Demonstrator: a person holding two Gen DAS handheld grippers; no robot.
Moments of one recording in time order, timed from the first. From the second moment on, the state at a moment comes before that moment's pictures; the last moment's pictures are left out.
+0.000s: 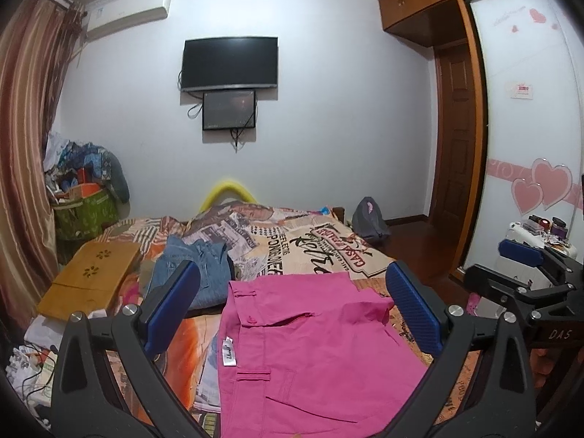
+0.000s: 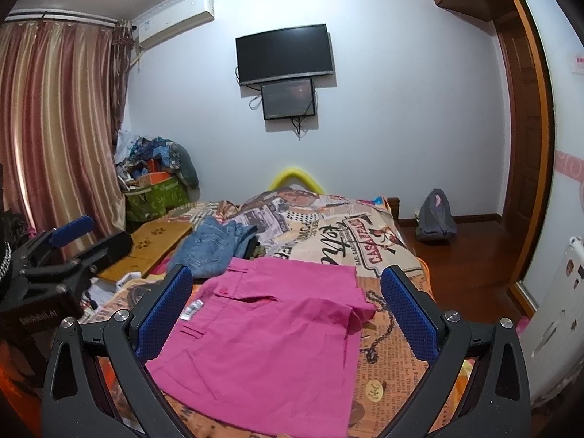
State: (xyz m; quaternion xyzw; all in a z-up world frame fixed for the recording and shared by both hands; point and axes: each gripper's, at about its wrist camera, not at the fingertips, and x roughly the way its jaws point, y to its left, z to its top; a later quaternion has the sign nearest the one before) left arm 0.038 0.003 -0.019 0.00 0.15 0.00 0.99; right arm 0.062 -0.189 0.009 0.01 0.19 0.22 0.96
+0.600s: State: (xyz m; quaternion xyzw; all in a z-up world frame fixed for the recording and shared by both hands) left arm 0.185 0.065 -0.071 0.00 0.28 0.02 0.96; right arm 0.157 -0.223 -0.052 -0.02 0.30 0.14 0.94
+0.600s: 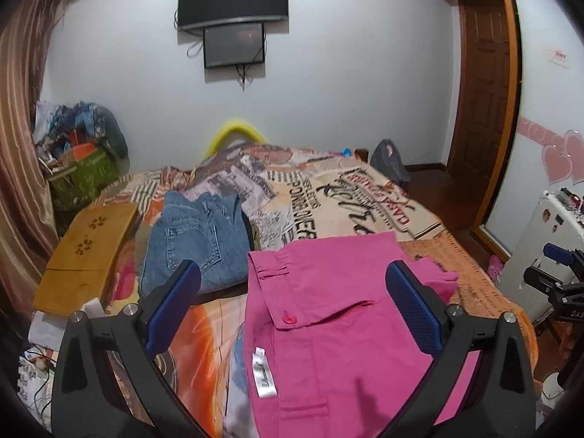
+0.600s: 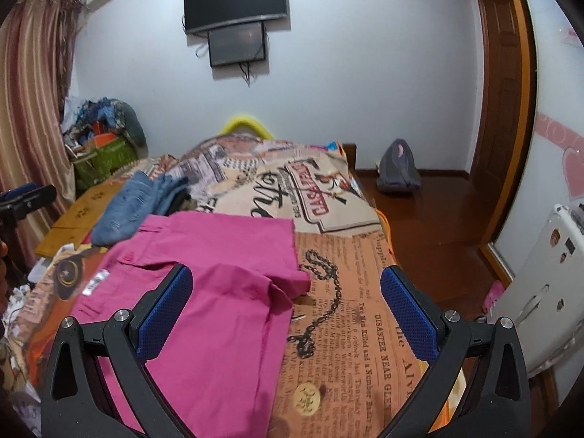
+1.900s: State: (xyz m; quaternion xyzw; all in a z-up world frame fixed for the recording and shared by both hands) left arm 0.260 0.084 -0.208 0.01 0.46 0.01 0.89; right arm 0.250 -0.216 -0.159 0.00 0.48 0.21 0.85
